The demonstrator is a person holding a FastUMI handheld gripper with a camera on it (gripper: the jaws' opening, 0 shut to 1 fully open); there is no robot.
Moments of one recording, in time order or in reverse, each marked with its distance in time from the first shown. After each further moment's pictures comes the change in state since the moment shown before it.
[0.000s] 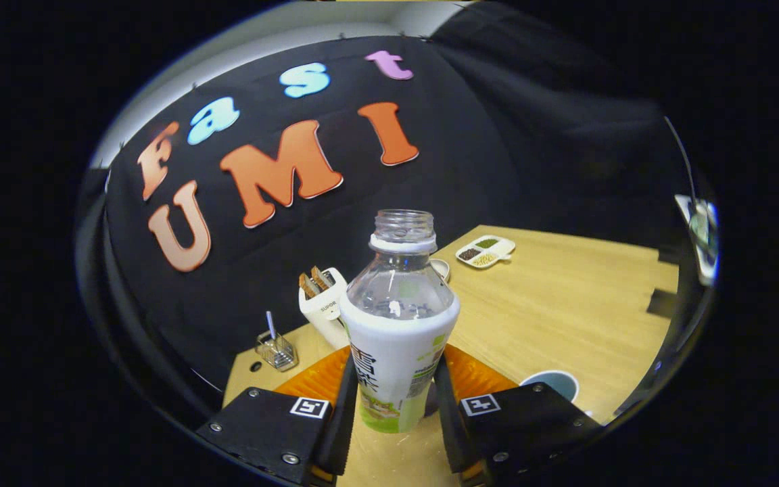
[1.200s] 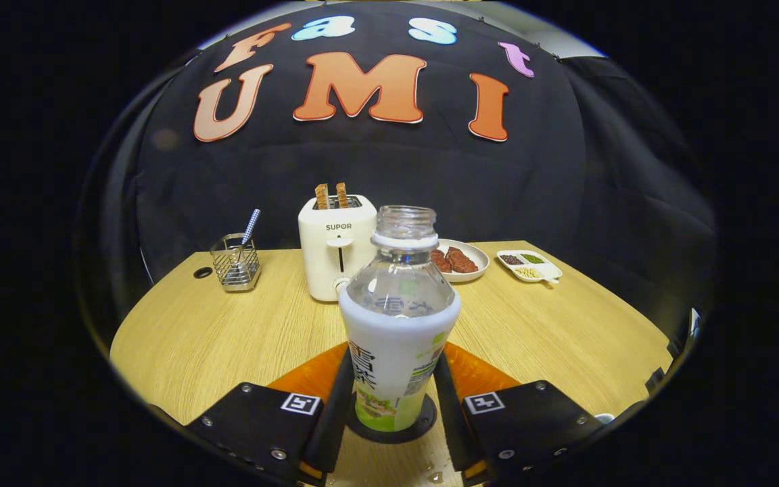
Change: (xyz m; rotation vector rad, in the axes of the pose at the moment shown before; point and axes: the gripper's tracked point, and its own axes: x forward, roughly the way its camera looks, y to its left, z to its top) arm 0.109 0.024 -0.098 -0.373 0.069 0.042
